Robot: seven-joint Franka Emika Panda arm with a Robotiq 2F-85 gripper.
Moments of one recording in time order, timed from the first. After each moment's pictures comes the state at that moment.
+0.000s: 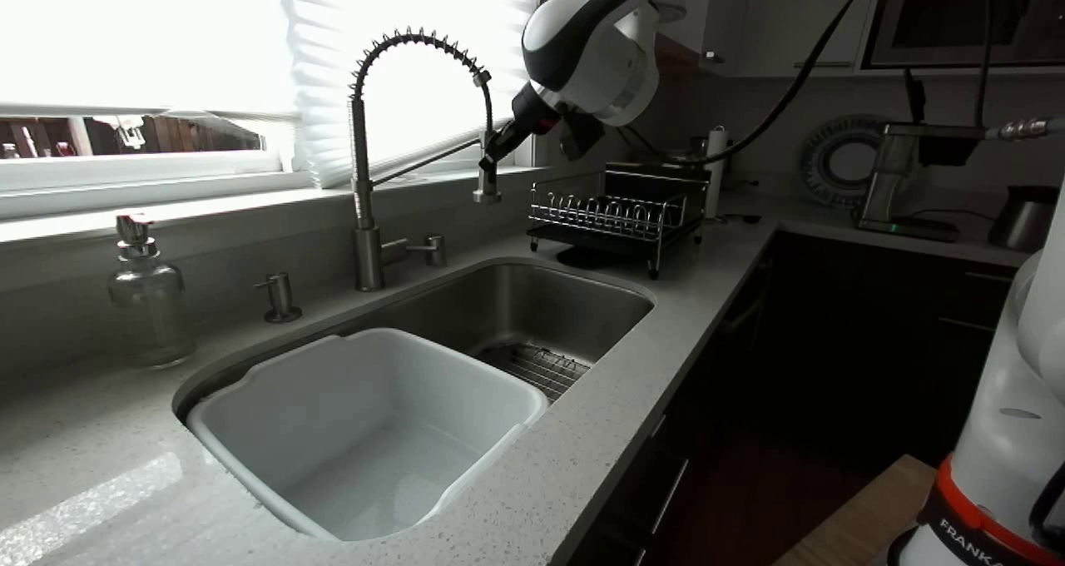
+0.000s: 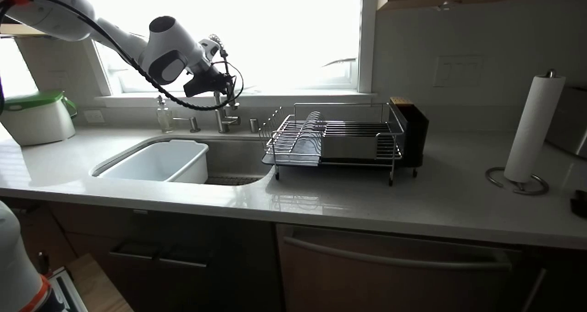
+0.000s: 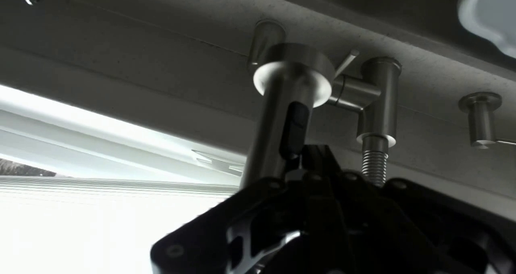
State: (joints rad) arm 0.26 0.01 0.06 -2.12 0.47 2.96 -0.87
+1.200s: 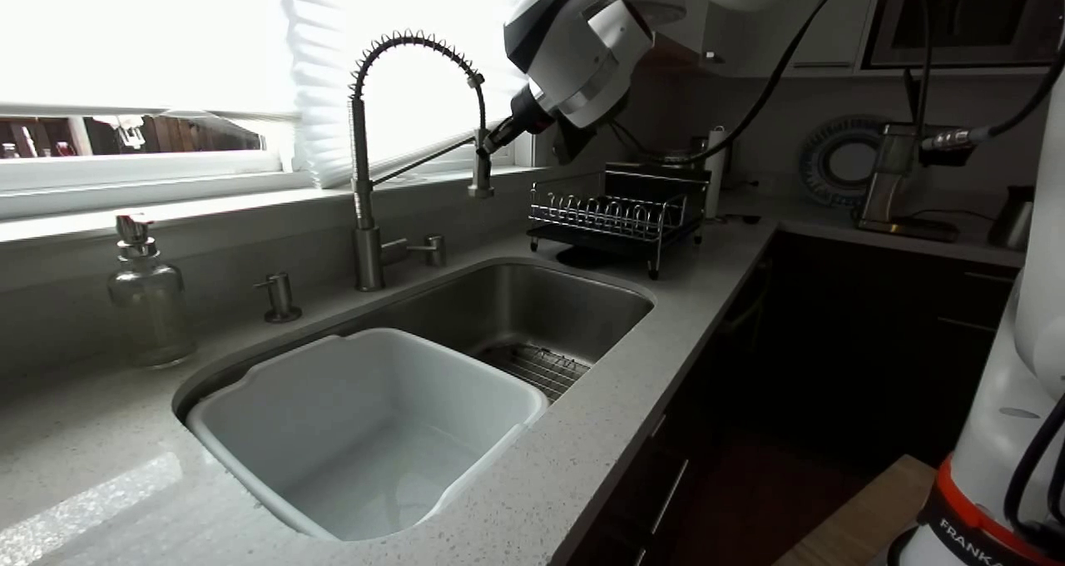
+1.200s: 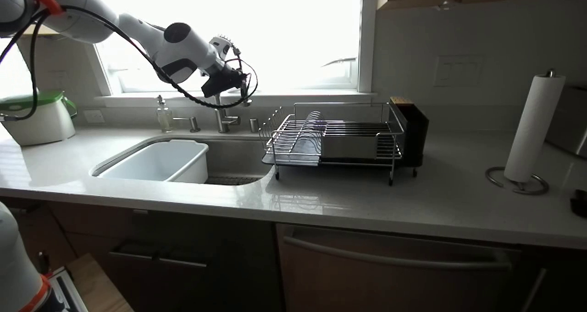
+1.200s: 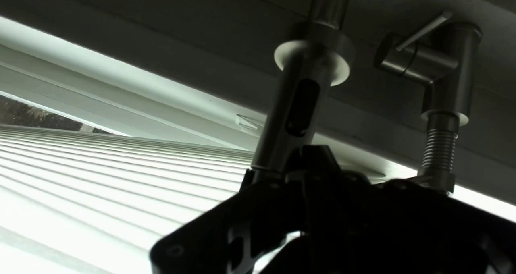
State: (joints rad) arm 0.24 0.13 0.09 -1.97 0.85 3.07 -1.30
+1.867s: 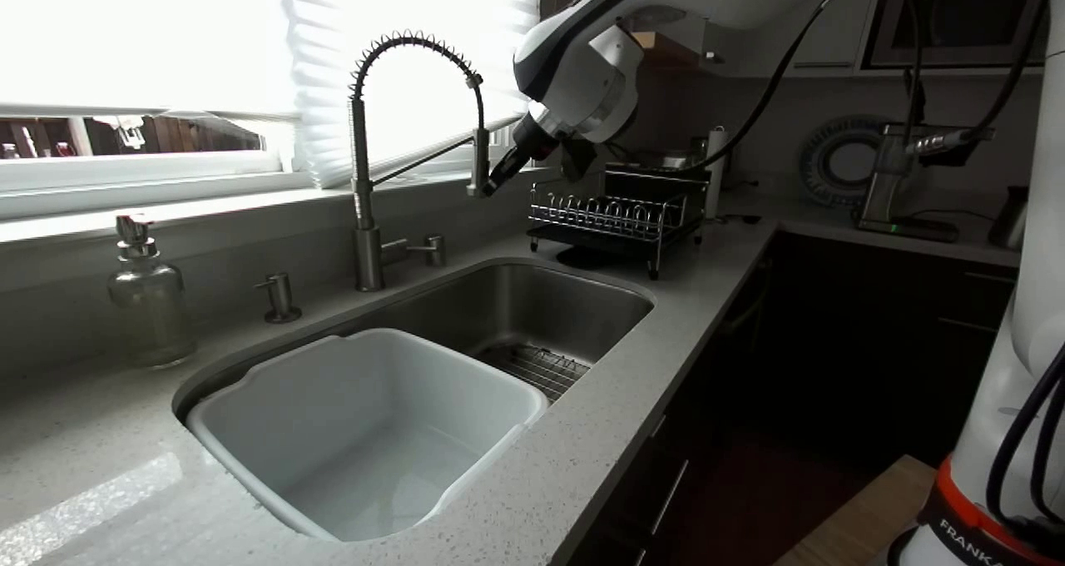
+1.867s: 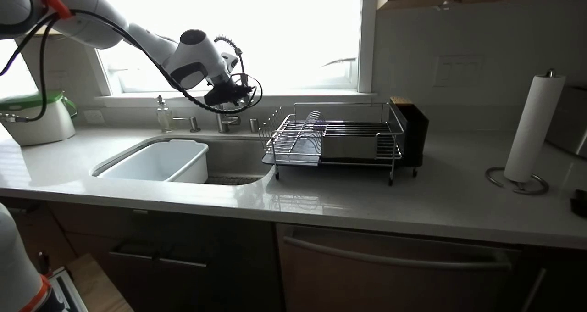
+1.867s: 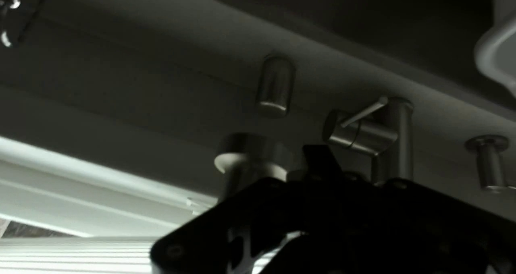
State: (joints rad) arm 0.22 0.16 0.04 -1.99 0.65 2.85 -1.14
